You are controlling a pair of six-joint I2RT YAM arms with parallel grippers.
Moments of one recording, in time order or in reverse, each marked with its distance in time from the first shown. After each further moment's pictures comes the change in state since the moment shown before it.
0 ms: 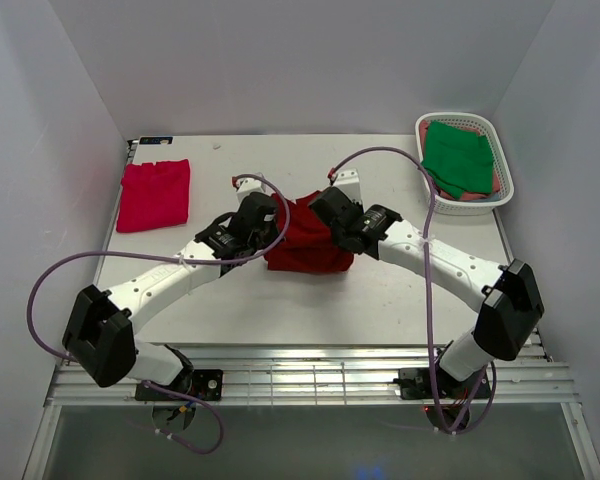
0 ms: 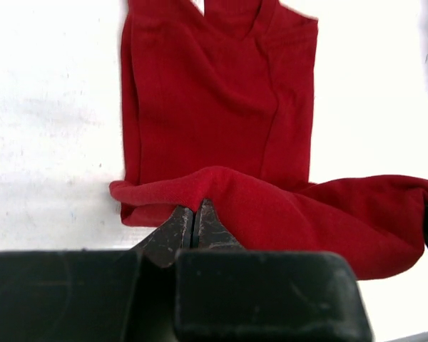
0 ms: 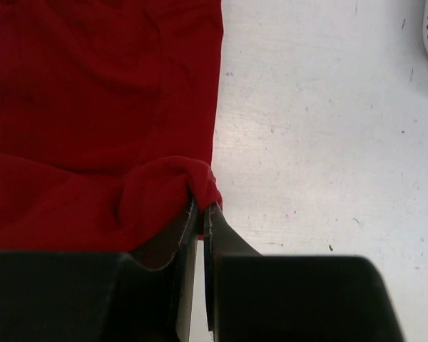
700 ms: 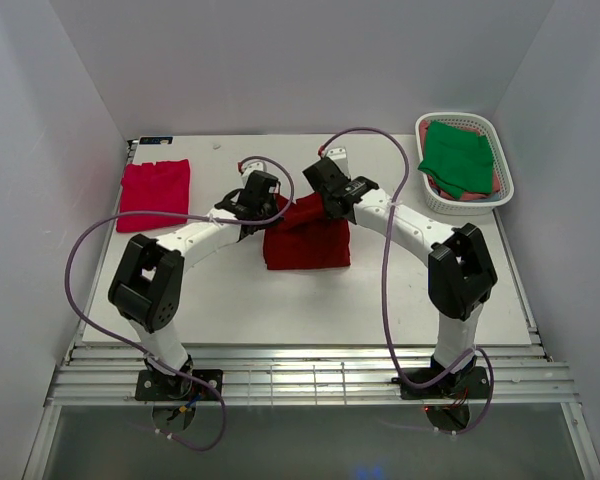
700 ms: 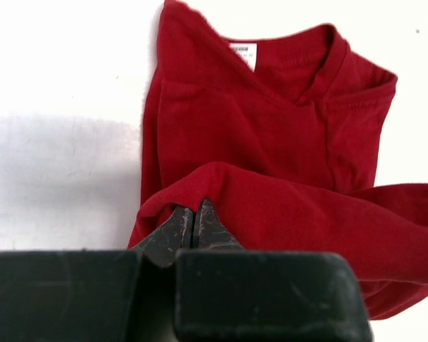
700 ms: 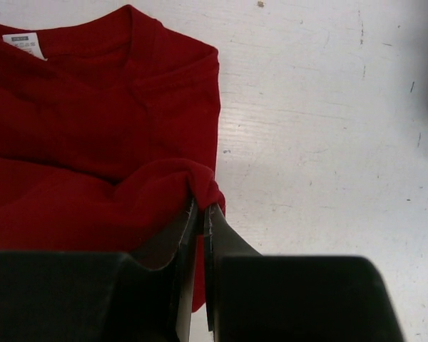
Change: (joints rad) left arm 0.175 0.358 0.166 0.116 0.109 0.066; right arm -0.156 0.320 0.251 0.110 -0.065 -0.163
